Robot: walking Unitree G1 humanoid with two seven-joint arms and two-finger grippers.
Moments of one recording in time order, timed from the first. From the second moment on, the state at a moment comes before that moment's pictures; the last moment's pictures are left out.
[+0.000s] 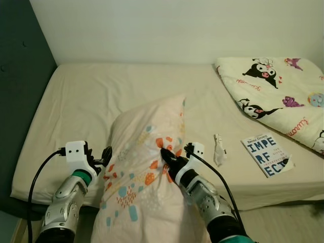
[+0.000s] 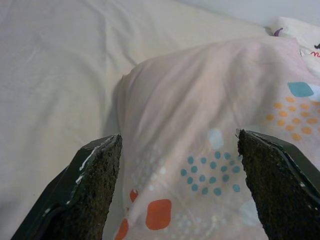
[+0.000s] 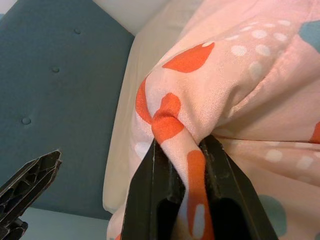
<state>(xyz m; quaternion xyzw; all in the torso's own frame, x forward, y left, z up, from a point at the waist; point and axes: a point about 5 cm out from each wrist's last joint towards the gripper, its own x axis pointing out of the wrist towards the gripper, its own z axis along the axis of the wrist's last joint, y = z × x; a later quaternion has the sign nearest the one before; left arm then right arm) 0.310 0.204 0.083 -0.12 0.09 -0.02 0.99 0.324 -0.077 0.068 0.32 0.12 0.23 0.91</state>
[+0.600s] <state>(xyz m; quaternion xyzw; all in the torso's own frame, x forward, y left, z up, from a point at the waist) 0.309 0.207 0.082 -0.12 0.09 -0.01 0.99 0.325 -0.077 0.069 0.32 0.11 0.23 0.91</state>
